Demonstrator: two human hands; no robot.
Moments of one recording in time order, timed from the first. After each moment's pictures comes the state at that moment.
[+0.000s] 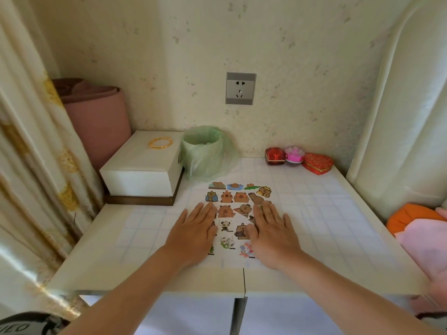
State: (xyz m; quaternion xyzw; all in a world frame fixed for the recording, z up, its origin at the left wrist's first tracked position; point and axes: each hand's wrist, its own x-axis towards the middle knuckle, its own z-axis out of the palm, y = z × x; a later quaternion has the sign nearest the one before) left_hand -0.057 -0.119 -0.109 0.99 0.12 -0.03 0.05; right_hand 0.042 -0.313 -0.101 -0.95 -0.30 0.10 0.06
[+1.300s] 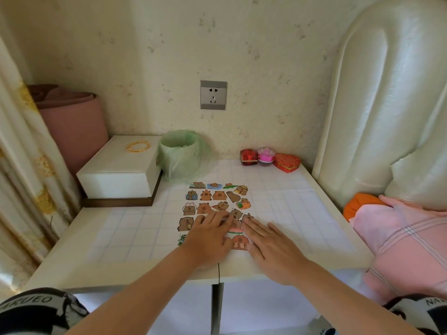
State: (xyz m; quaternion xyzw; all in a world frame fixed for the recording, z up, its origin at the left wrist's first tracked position) left_hand -0.040 -0.196 -0.110 1.00 -0.02 0.05 0.04; right_hand 0.020 -0.399 -0.099 -0.90 -0.43 0.06 0.06
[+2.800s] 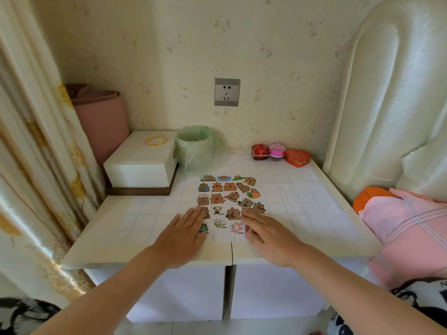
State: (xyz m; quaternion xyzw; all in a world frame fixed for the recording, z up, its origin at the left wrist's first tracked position) left_hand -0.115 -0.136 -0.110 0.99 0.07 -0.05 0.06; right_hand 0.007 -0.378 -0.091 -0.87 -0.46 0.09 0.13
